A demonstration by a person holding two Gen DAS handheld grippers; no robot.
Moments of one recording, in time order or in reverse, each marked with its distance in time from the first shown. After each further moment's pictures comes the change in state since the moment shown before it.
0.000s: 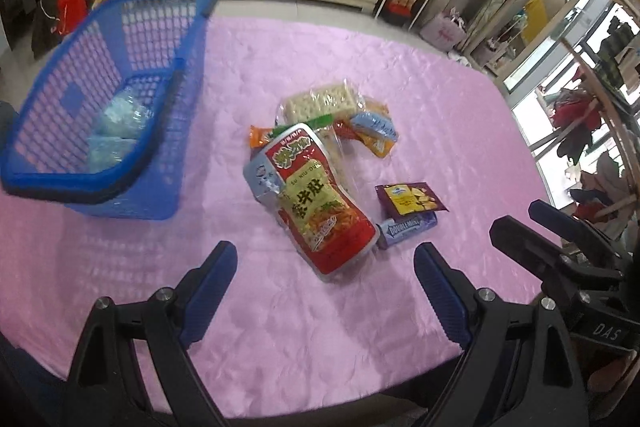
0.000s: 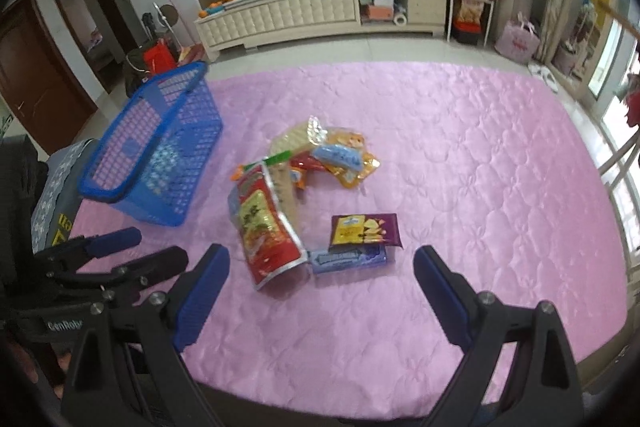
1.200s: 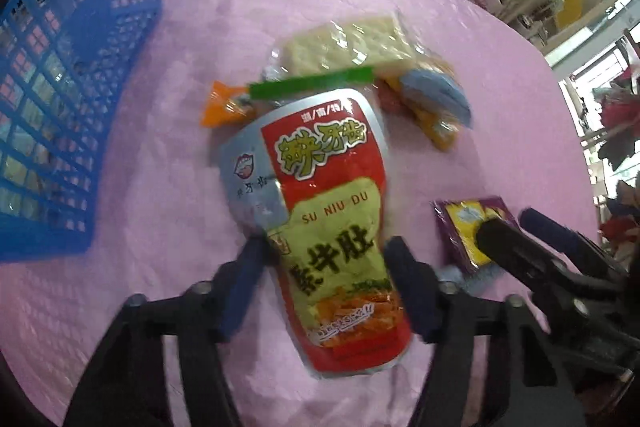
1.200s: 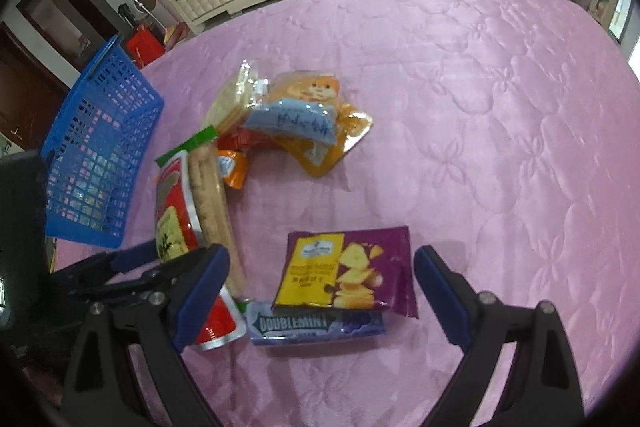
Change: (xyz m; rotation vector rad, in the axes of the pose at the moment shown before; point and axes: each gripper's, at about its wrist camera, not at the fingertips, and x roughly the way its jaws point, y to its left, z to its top) left arm 0.130 0.008 0.023 -0.052 0.155 0.049; right arm 0.113 -0.051 0.011 0.096 0.153 0.062
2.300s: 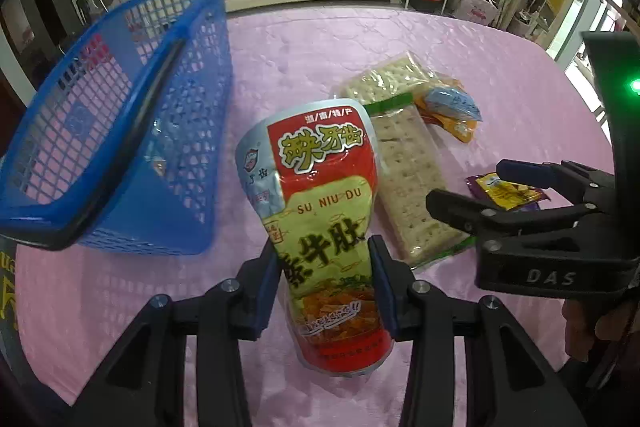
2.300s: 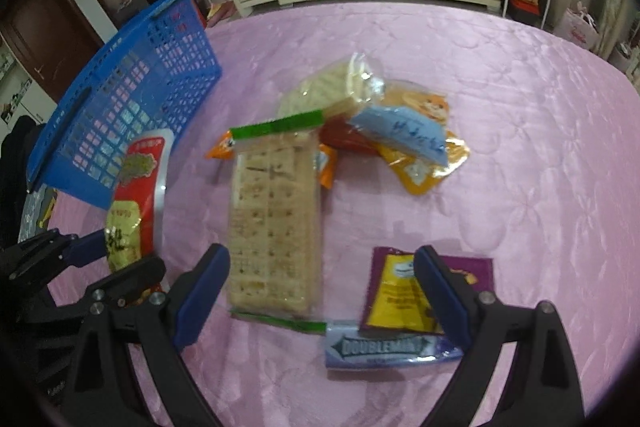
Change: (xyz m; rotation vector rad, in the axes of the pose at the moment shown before) left arm -0.063 0.026 -0.043 0.158 -0.220 0.193; right arm 0.018 0.067 -0.004 -0.228 -0.008 0.028
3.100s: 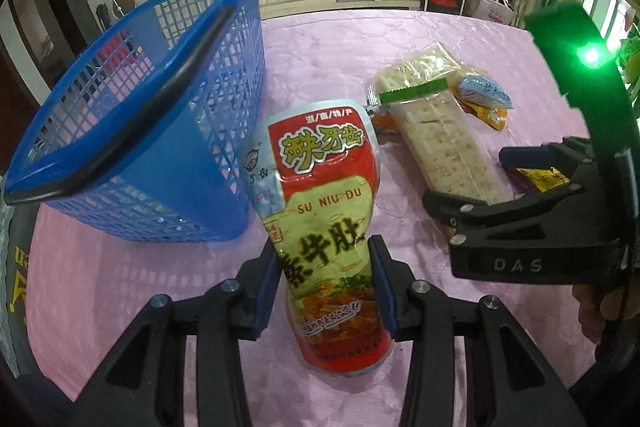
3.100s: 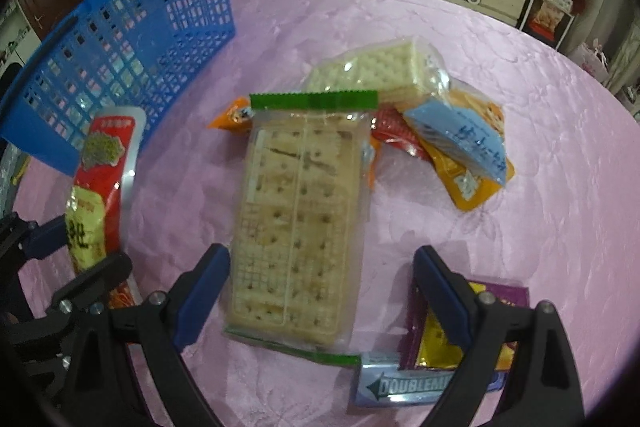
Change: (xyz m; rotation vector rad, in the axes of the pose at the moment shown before) left arm 0.017 0.005 -0.016 -0.002 -0.047 0.085; right arm 0.044 0.040 0.008 -0.129 0.052 -0.083
